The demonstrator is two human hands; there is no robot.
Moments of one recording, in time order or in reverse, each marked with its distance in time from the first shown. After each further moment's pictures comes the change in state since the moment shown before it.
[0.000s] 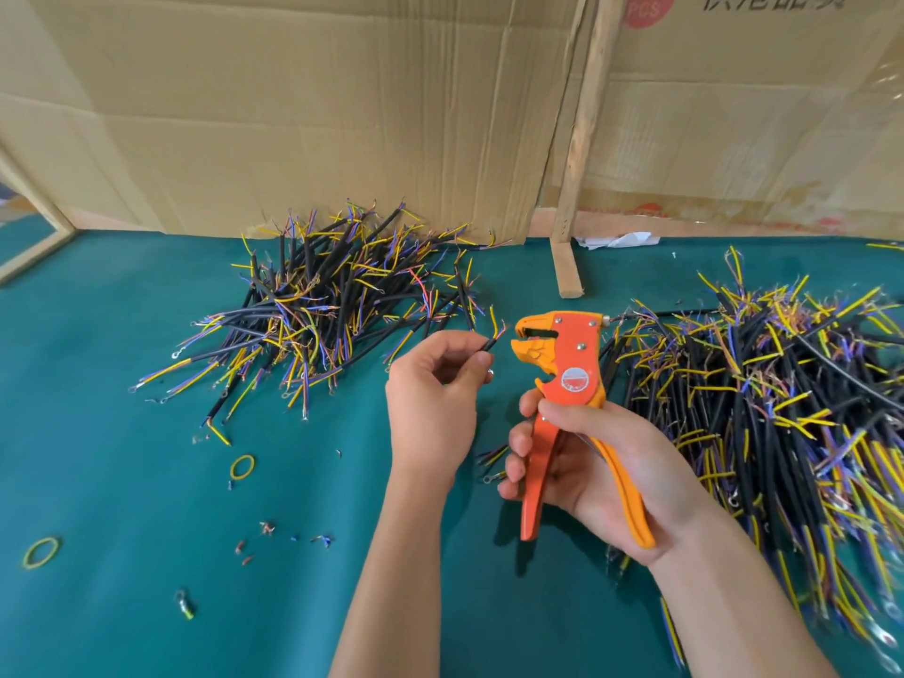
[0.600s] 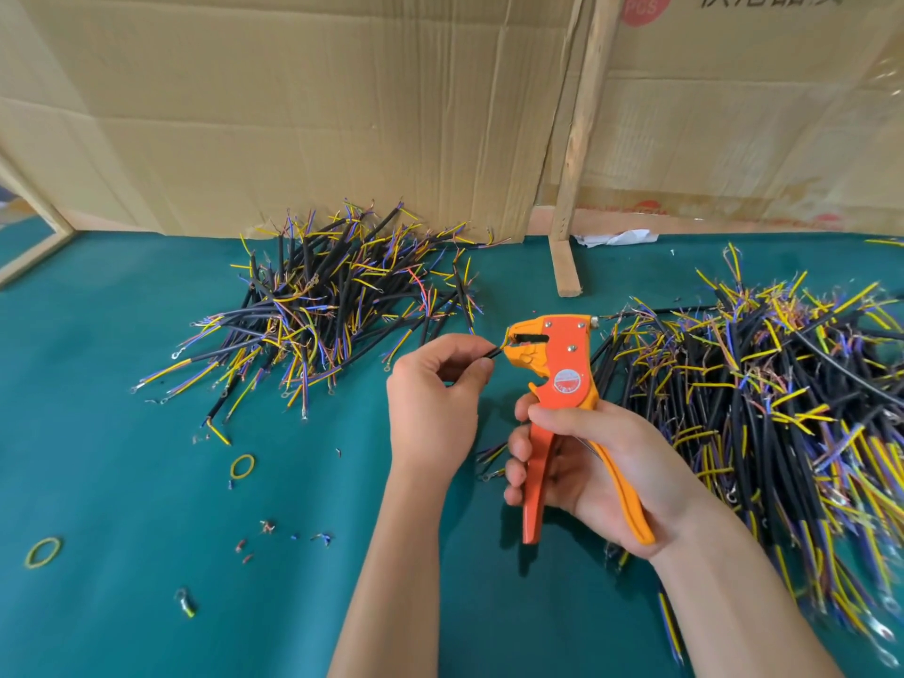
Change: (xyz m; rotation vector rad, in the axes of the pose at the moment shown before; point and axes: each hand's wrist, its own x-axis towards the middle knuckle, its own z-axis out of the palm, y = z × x) left_hand 0.000 0.000 -0.002 0.147 -0.032 0.056; right_hand 0.000 -0.001 0.000 -0.055 0.031 0.038
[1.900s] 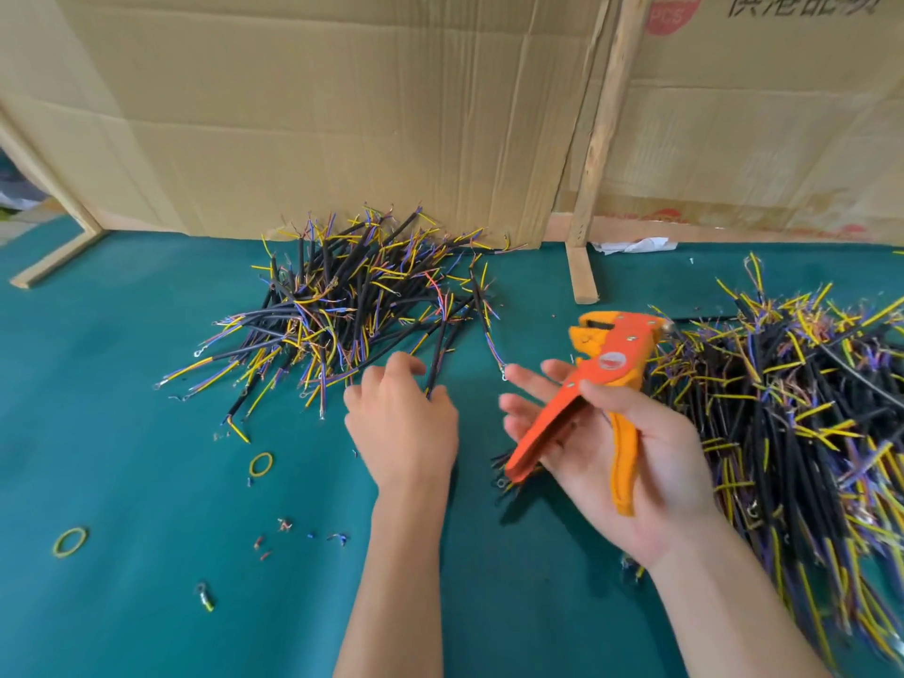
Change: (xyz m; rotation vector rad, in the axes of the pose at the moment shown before) left_hand 0.003 -0.010 -0.022 0.693 0.246 -0.213; right_hand 0.008 0.004 0.008 0.332 0.000 -0.195
